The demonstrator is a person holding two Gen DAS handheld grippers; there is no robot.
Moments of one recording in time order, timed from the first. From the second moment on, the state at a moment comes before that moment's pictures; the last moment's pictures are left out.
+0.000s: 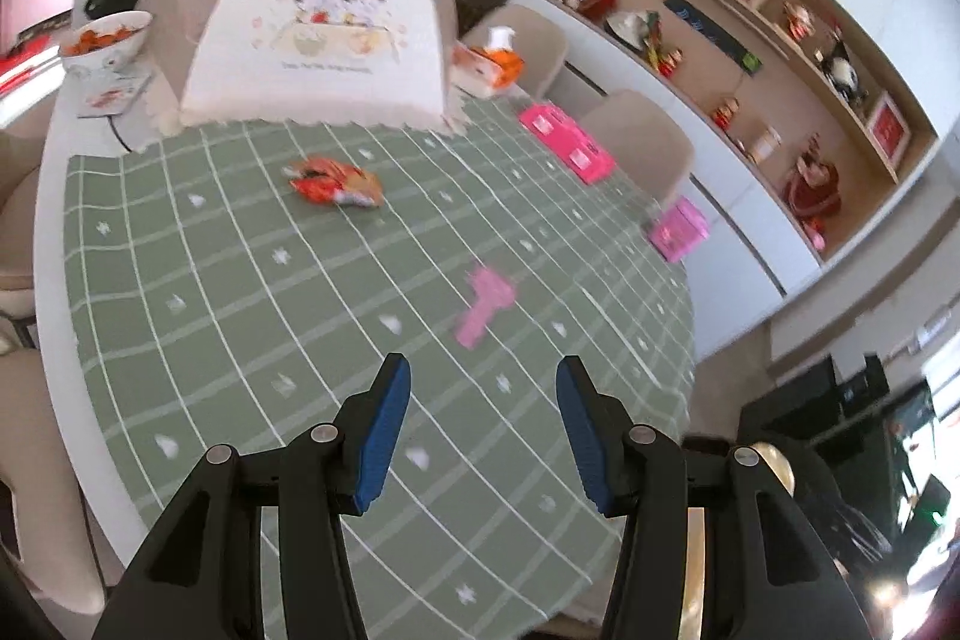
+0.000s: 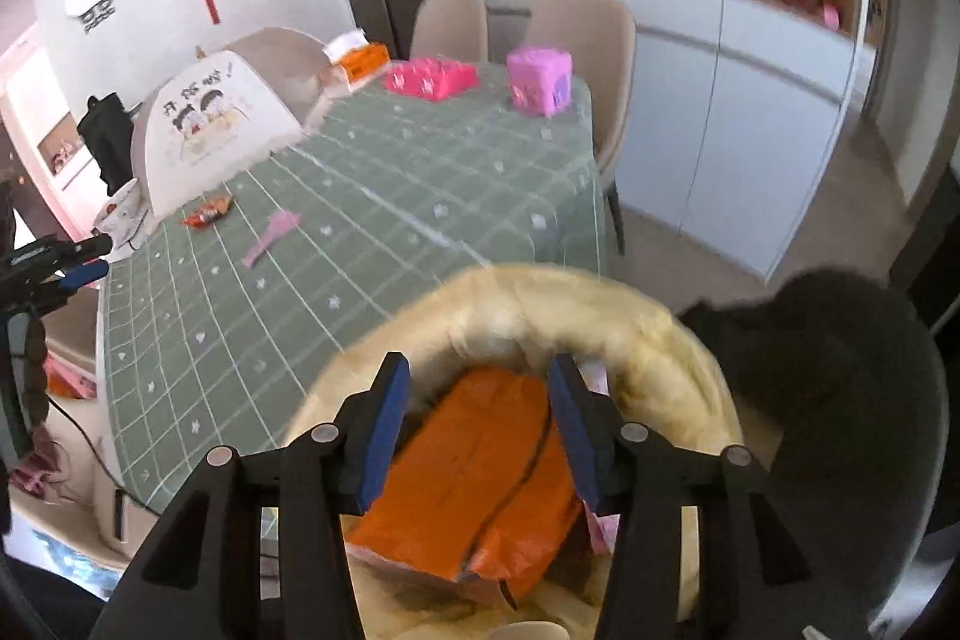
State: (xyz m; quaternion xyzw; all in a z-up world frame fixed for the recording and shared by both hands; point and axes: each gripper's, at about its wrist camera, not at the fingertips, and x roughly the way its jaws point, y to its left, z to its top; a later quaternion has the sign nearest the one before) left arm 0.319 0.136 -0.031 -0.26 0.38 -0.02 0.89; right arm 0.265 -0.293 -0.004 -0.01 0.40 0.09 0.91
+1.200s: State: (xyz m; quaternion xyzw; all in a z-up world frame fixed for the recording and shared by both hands) left arm 0.593 0.253 -0.159 -0.13 0.49 -0.17 0.85; right arm 0.437 -0.074 -0.112 0.04 0.49 0.13 0.86
